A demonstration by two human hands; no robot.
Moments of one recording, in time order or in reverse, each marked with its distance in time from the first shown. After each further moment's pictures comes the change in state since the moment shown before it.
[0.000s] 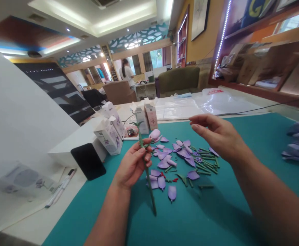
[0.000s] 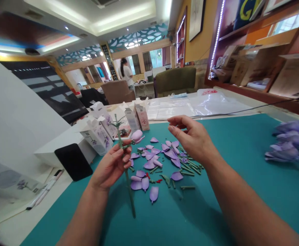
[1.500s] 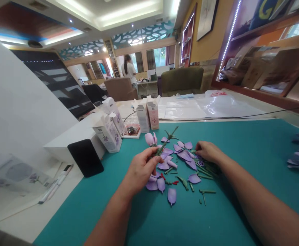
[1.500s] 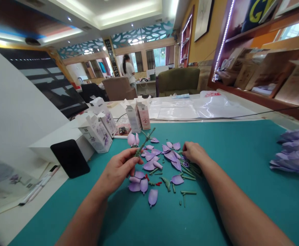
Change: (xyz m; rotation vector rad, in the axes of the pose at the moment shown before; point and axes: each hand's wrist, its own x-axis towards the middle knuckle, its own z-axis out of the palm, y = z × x) left_hand -0.005 -0.010 0.010 0.763 0.077 0.072; right_hand 0.009 0.139 0.021 -0.885 -0.564 0.327
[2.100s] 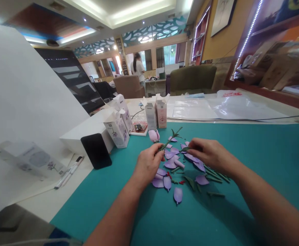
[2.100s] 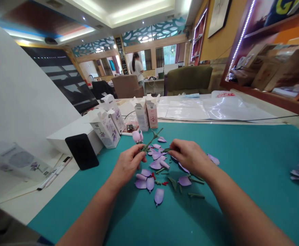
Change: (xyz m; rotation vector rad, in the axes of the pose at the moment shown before) left_hand 0.009 -0.011 -0.001 0.462 0.120 0.052; right_hand -0.060 -0.075 -0.054 0.249 0.188 -0.443
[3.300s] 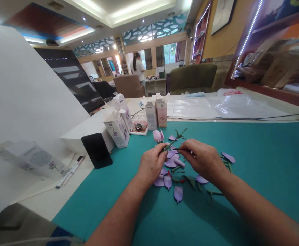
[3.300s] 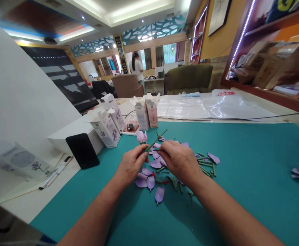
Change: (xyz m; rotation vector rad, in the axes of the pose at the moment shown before) left_hand -0.001 -0.001 0.006 0.153 -0.031 0.084; right_hand -0.007 -0.023 0.028 -0.047 0.366 -0.256
